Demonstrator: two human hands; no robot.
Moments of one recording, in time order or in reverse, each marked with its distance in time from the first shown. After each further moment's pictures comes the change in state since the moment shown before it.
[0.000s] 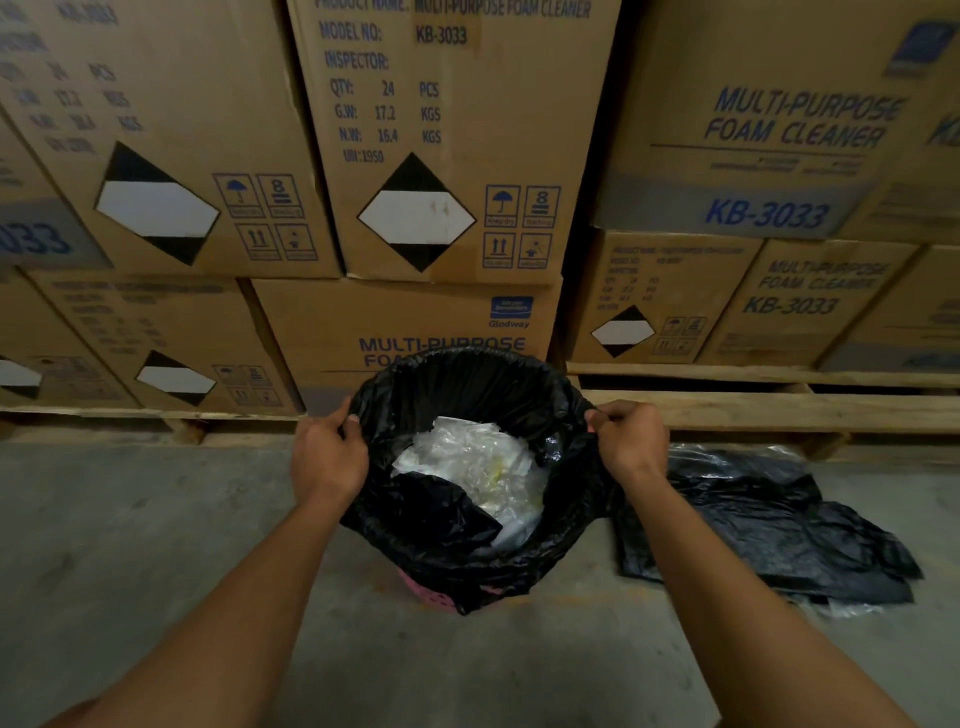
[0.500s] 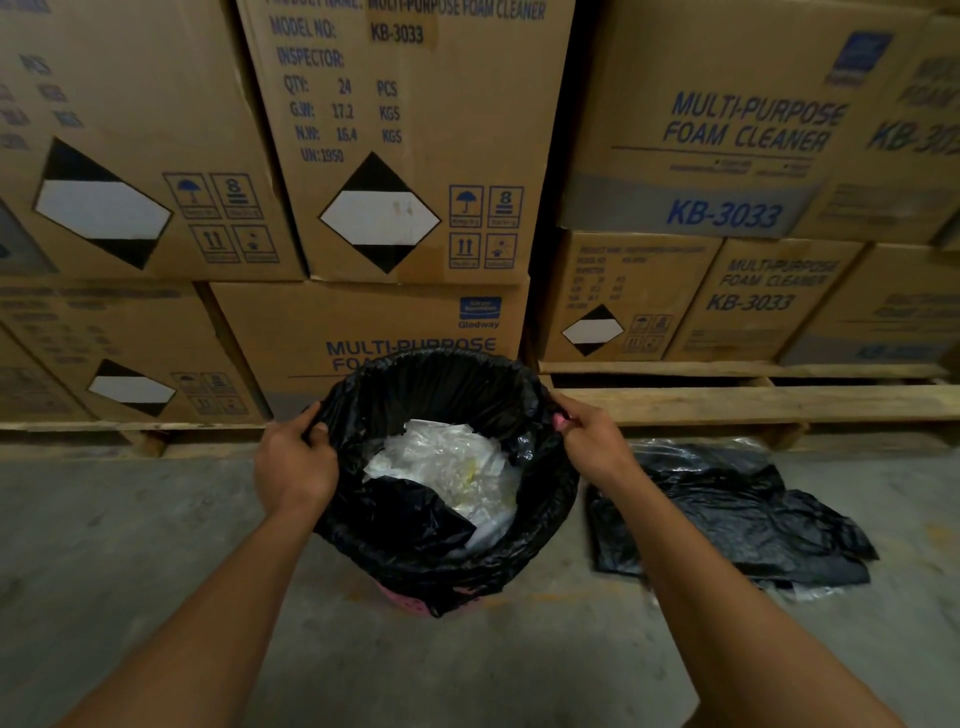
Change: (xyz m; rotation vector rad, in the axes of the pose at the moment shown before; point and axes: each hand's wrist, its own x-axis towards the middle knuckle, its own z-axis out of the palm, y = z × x) left_hand -0.012 0.013 -0.005 -0.027 0.069 -0.011; right_hand 0.004 0.007 -0.008 -0.035 -0.342 -0.082
